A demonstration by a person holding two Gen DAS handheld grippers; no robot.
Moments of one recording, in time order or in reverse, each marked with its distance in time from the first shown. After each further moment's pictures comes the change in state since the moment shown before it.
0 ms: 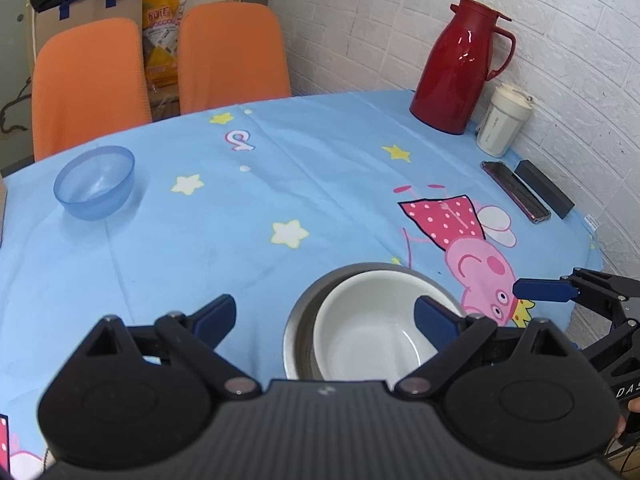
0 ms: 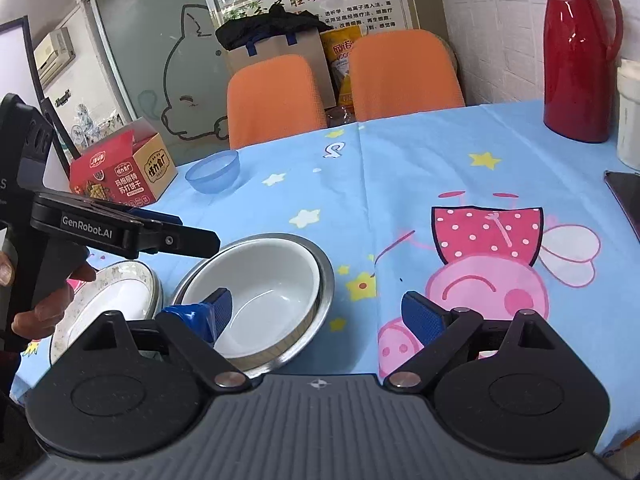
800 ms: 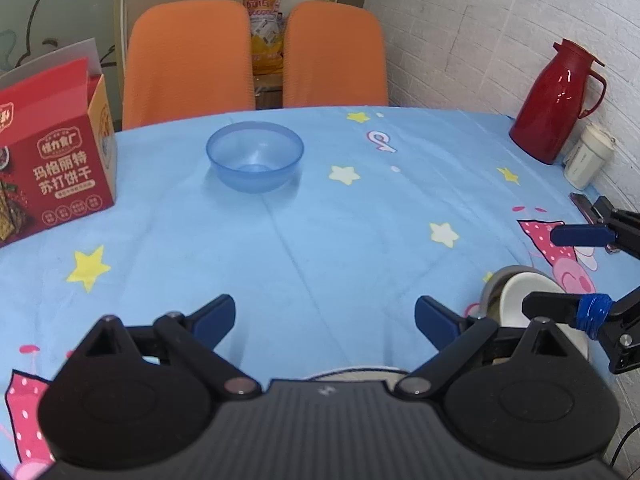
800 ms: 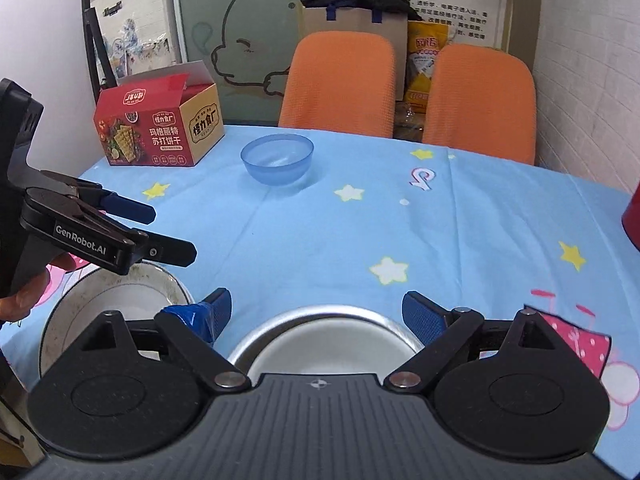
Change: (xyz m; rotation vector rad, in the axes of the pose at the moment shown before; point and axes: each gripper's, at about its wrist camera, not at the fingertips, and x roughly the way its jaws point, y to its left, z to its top) left arm -0.032 0.117 -0.014 -0.129 -0.008 0.168; right arm 0.077 0.089 0.065 -0.296 0.106 0.022
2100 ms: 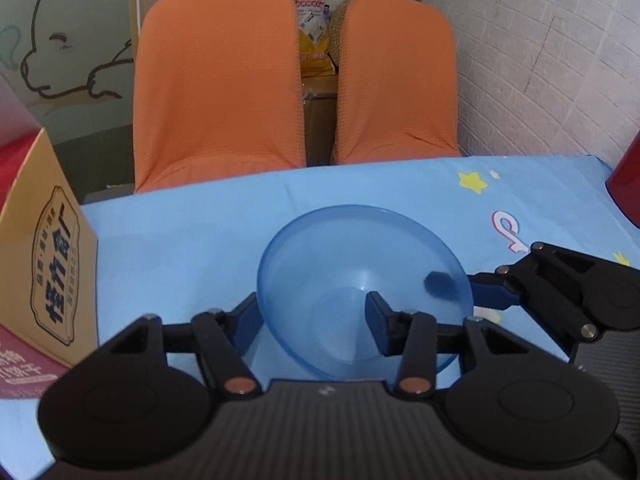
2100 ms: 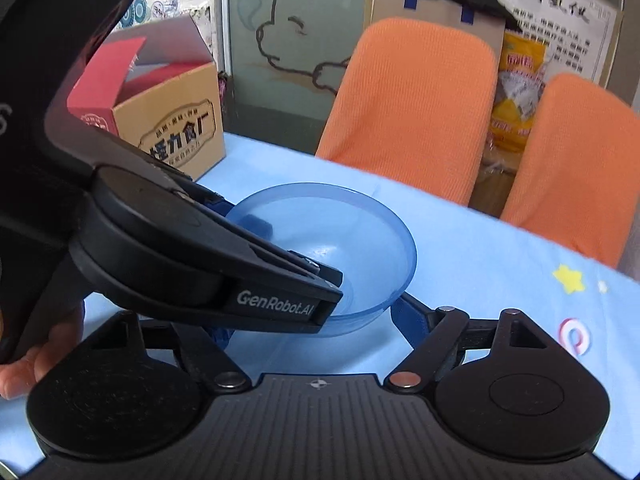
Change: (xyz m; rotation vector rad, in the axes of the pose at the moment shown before) left arm 0.144 0.071 0.128 -0.040 0.009 0.087; right arm 0.206 0.033 0.108 -0.166 -0.002 0.081
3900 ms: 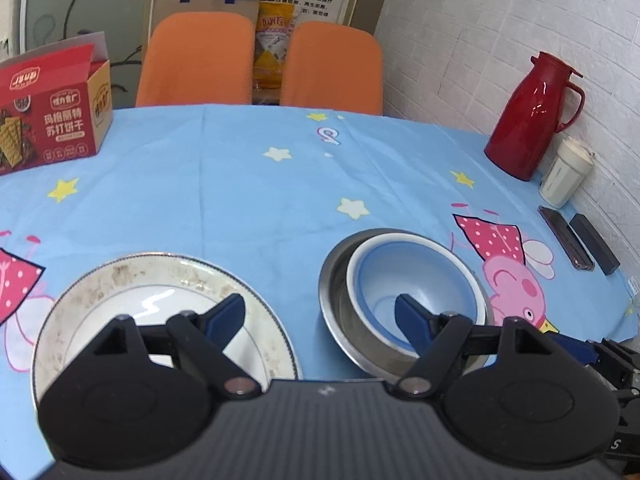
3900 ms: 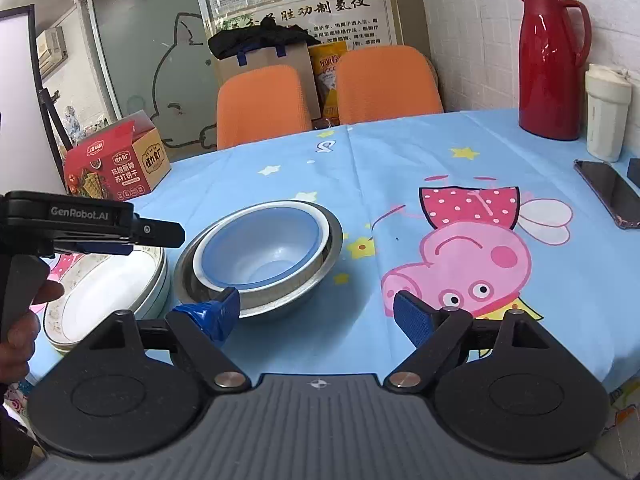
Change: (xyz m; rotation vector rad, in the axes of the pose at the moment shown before) left arm -0.190 -0.178 -0.208 -0.077 -0.111 -0.034; right arm -0.293 0.003 -0.252 0.461 -0.158 -0.208
